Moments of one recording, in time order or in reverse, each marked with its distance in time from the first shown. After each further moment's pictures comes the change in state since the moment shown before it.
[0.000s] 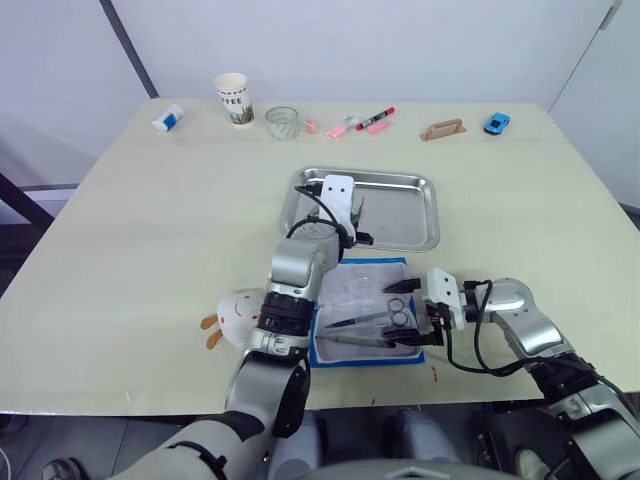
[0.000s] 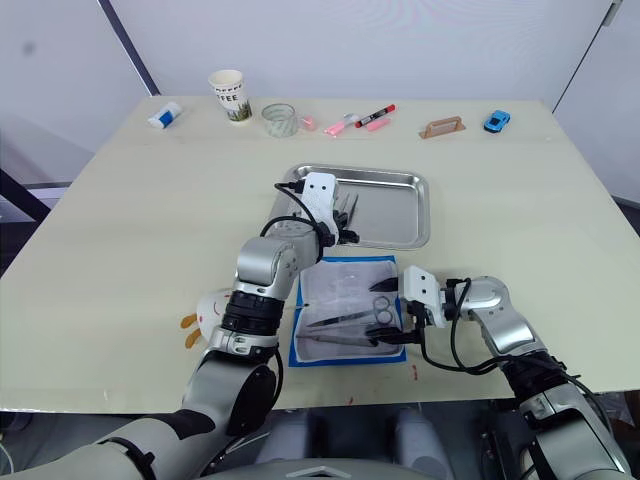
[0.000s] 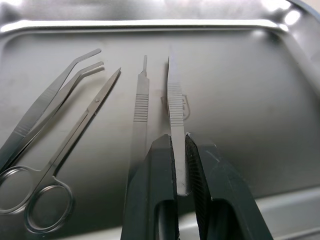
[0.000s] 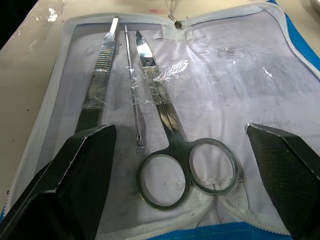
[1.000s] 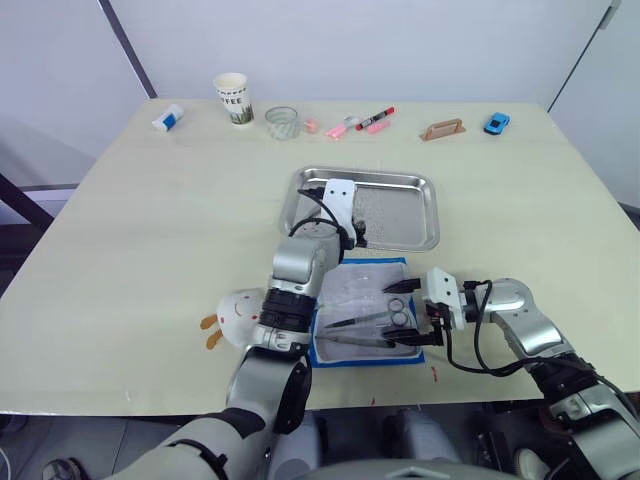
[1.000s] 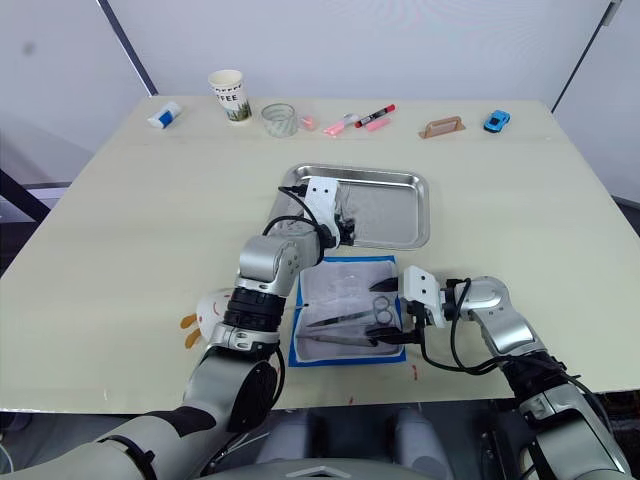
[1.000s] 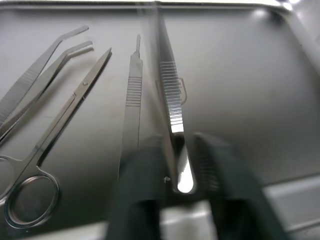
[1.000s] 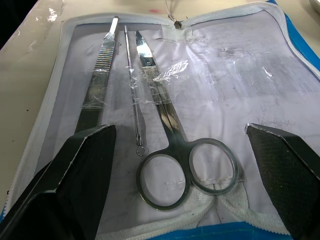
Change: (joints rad) left arm -0.019 -0.005 0.014 0.048 0.001 0.030 -0.018; right arm 0.000 0.000 0.000 0.000 0.000 0.000 -0.001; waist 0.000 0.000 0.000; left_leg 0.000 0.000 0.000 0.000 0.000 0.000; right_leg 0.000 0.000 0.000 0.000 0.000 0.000
